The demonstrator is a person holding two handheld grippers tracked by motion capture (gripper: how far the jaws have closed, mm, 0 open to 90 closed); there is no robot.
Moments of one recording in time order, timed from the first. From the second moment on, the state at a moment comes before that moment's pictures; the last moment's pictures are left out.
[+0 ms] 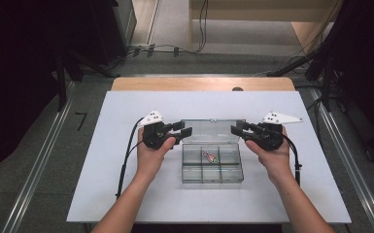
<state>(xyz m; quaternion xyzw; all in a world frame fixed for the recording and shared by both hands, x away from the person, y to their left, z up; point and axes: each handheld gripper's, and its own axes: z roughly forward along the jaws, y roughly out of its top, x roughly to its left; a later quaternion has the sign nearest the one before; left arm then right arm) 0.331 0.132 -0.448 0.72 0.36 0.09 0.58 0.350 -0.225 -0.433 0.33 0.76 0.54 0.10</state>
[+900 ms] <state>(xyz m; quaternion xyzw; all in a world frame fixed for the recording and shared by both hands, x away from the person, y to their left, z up) 0.298 0.146 -0.470 0.73 0.36 0.09 0.57 0.332 -0.230 -0.443 0.32 0.77 0.55 0.11</state>
